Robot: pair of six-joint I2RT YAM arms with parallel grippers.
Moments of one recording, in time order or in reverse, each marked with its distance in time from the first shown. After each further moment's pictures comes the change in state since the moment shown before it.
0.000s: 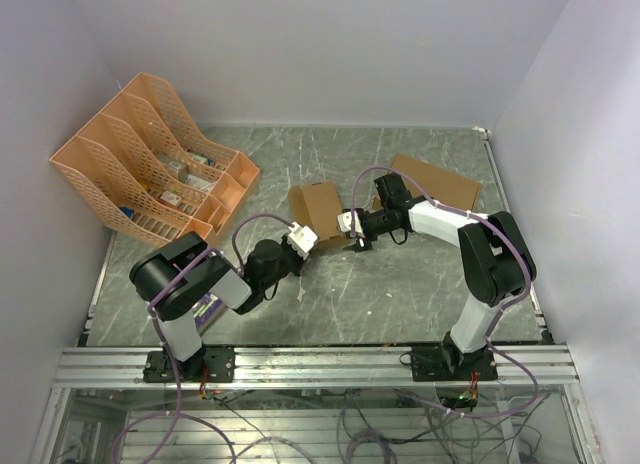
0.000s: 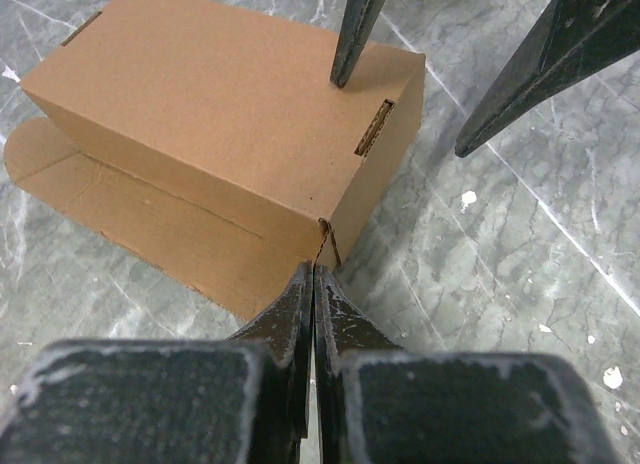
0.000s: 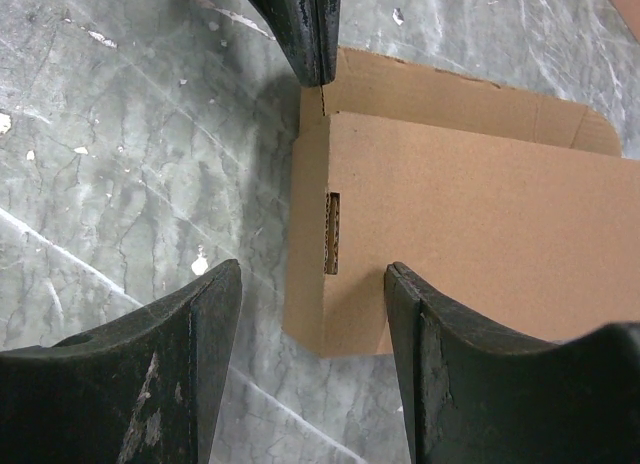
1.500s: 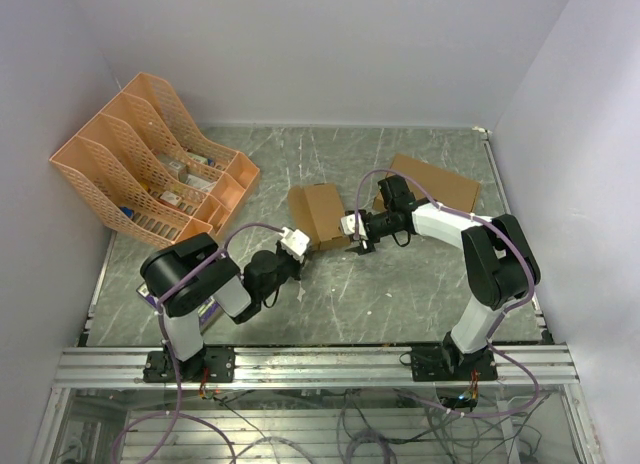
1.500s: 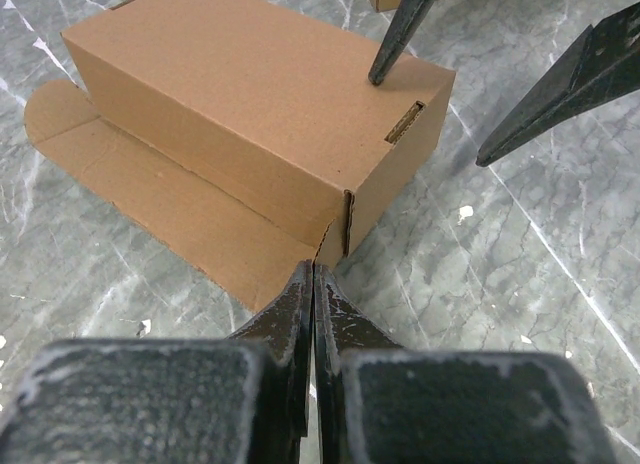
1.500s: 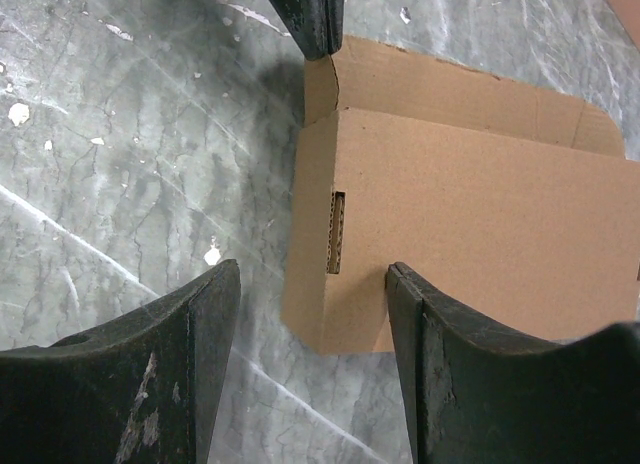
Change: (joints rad) left arm -0.047 0.054 -0.062 0.188 -0.129 -0.103; right arm -0.013 -0.029 -0.034 0.003 -0.009 -0.027
